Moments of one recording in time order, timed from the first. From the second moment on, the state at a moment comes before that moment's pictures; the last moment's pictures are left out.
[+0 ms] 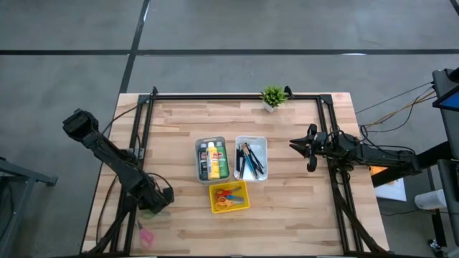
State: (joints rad) left arm -0.78 1.29 0.55 -0.64 0.26 -2.62; right arm -0.11 0.03 0.01 0.01 0.07 0.18
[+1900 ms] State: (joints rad) left arm -0.67 1.28 0.49 -0.52 0.10 -2.33; right arm -0.11 0.03 0.01 0.01 0.07 0.18
